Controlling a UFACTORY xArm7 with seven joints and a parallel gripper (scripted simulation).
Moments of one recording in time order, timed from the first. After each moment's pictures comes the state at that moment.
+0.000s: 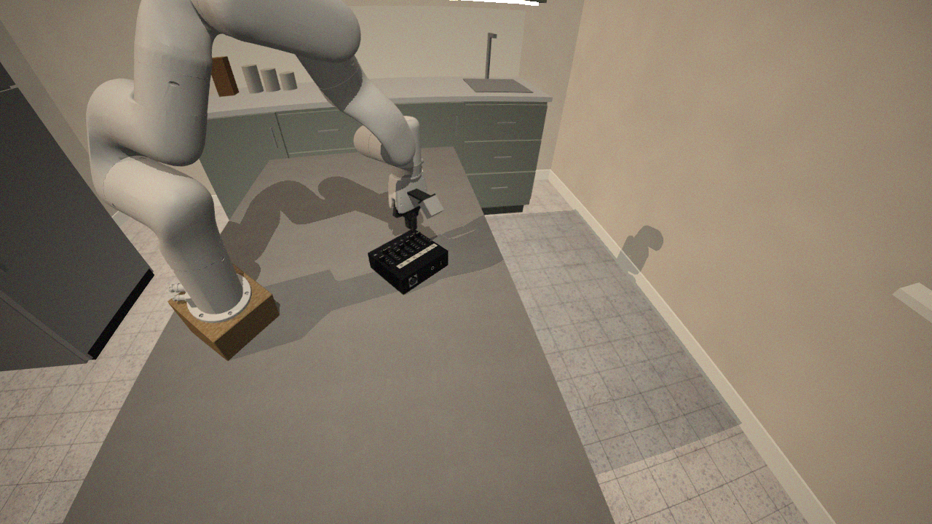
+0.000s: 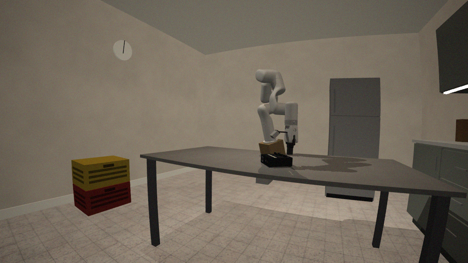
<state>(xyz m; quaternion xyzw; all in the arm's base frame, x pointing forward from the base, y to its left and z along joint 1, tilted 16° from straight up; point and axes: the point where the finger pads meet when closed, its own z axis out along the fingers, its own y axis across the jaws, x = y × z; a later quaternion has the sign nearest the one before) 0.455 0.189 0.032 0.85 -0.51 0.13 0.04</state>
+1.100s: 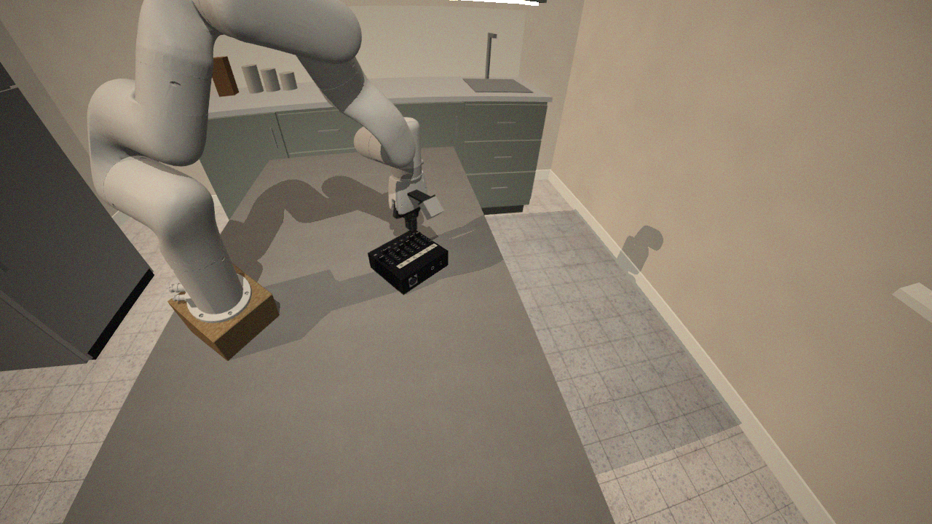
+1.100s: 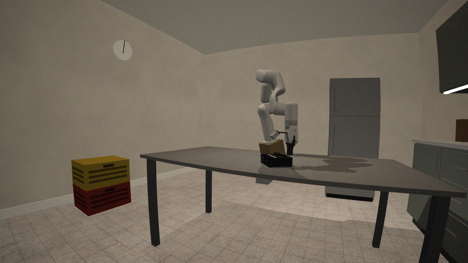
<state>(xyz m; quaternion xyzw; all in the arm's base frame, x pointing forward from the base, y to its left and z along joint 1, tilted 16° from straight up) 0.455 0.188 0.029 0.85 -0.50 0.13 0.04</state>
